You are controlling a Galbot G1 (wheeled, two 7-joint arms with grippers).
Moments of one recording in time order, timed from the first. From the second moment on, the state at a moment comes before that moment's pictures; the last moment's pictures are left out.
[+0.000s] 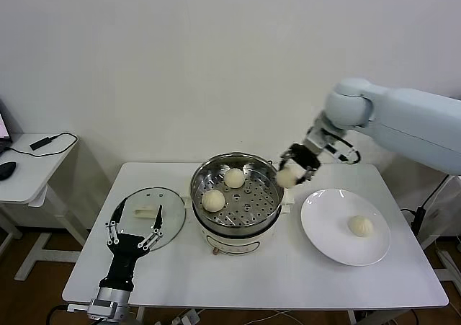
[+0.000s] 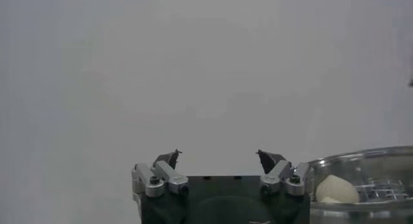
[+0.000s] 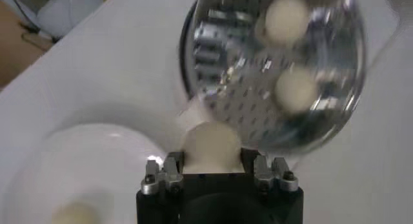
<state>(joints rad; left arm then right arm) 1.60 -1.27 -0.49 -2.08 0.04 -0.27 -0.14 0.76 0.88 -1.39 1.47 0.14 0.32 -1.08</state>
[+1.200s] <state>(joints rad) 1.60 -1.27 -0.50 -2.08 0.02 -0.28 -0.14 0.57 1.04 -1.34 1.53 -0.33 0.69 -0.94</state>
